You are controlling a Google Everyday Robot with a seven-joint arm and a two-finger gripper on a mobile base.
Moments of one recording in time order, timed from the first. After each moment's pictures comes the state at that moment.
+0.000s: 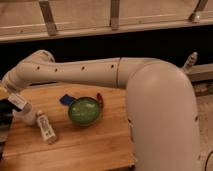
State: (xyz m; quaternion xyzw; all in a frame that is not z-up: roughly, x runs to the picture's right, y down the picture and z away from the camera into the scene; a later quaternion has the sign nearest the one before) arm -0.432 -0.003 0.603 -0.28 -0.41 0.23 0.84
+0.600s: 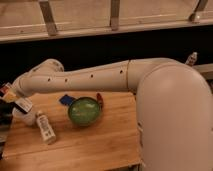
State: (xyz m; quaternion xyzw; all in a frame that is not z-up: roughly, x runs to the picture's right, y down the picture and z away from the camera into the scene) arm -0.409 0.009 0.617 -0.25 -0.43 0.26 0.83
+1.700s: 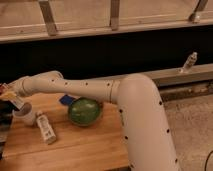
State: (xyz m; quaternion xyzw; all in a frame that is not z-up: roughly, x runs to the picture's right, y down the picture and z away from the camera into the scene) arm -0.477 0.006 0.690 -0.26 -0.53 0.25 0.77
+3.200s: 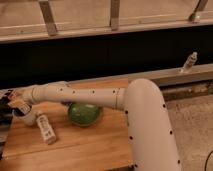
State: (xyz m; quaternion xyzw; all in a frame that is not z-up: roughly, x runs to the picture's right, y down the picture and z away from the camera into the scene) arm -0.456 0.038 0.716 -0.26 -0.54 0.26 0.76
